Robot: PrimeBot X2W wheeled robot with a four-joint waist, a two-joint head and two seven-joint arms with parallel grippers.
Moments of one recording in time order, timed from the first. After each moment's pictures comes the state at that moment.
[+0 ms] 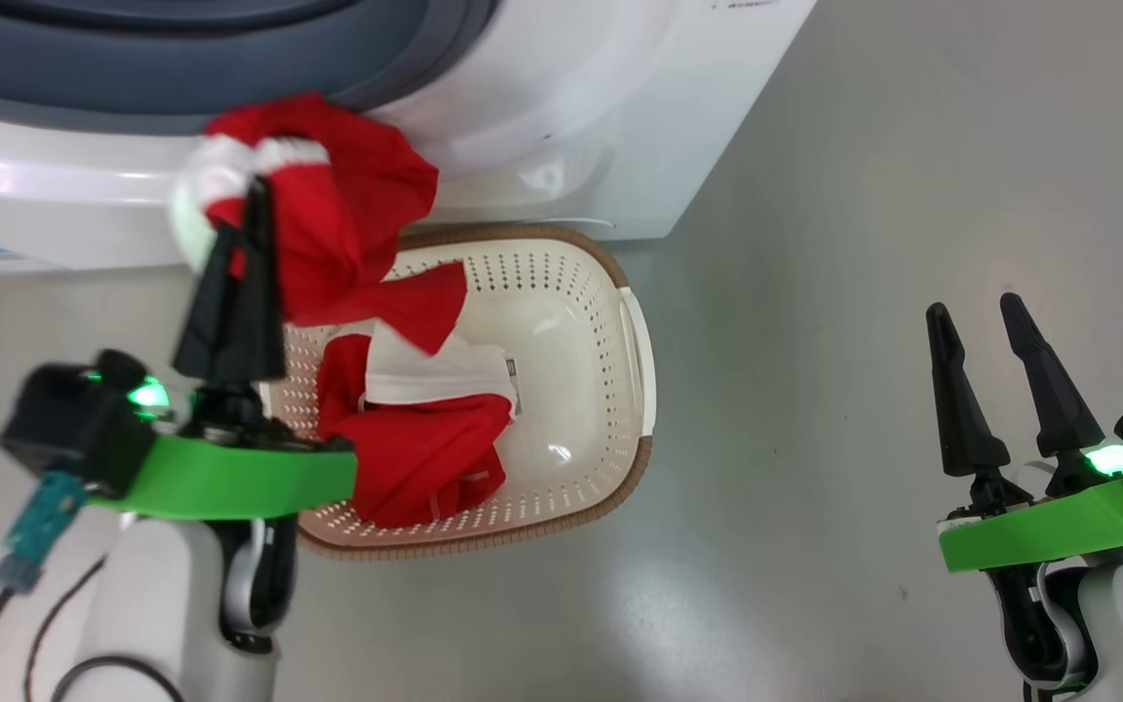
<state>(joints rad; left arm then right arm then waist) -0.47 0.02 -0.05 0.09 -0.27 -0.08 -0.26 -0.19 -0.15 0.02 0.12 0.49 0.12 -0.26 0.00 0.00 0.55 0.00</state>
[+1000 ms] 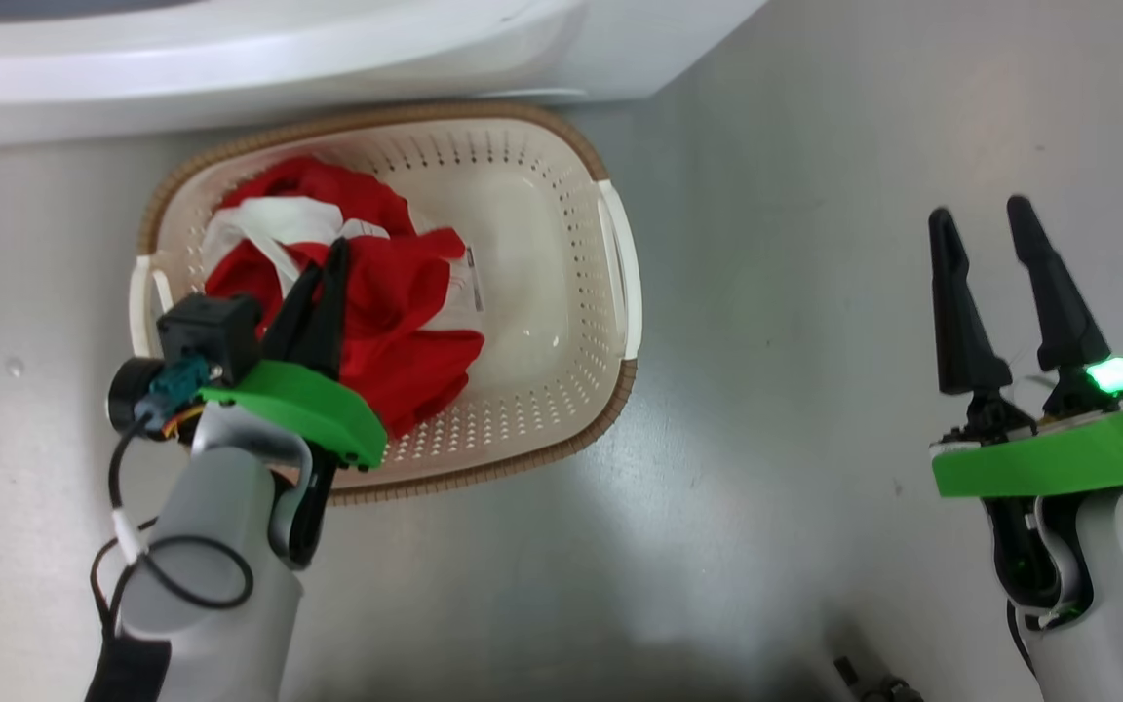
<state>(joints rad) -0.70 0.02 -0.14 0.72 -0.25 -0.13 -0.26 -0.30 -0.12 0.02 0.09 0.48 0.12 -0.26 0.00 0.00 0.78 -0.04</state>
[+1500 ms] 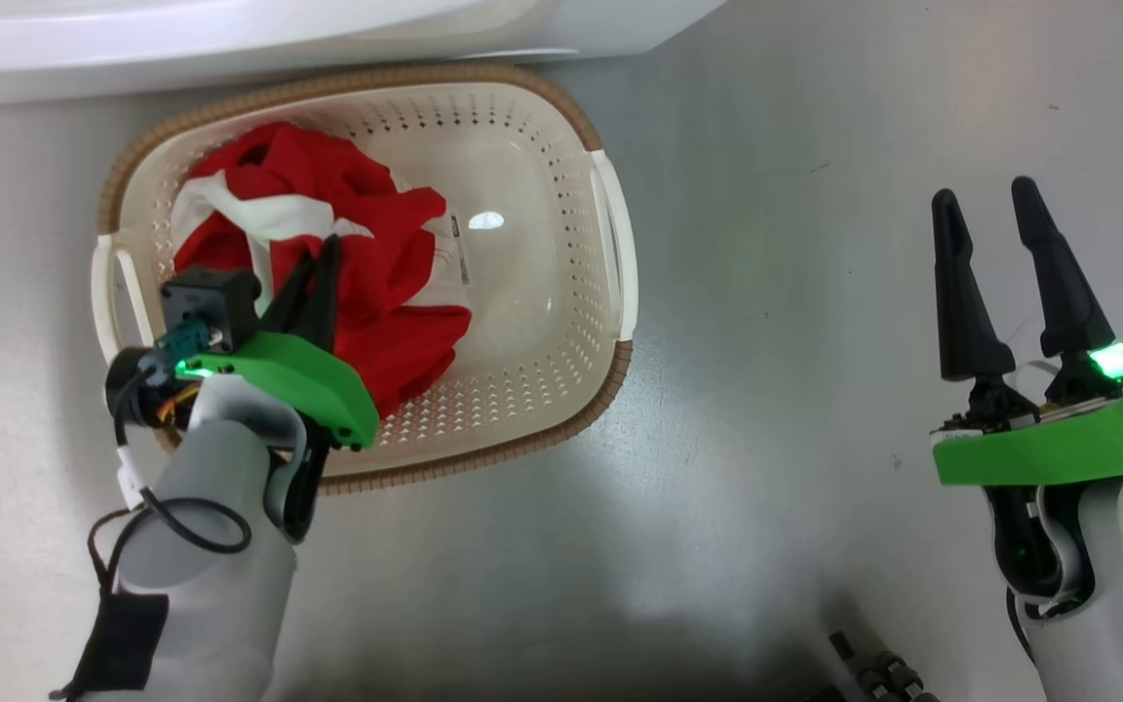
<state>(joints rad) -0.82 0.02 -0.16 0.94 -0.28 -0.13 -0.26 -0.32 -0.12 0.02 0.08 0.48 0.12 -0.26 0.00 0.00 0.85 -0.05</state>
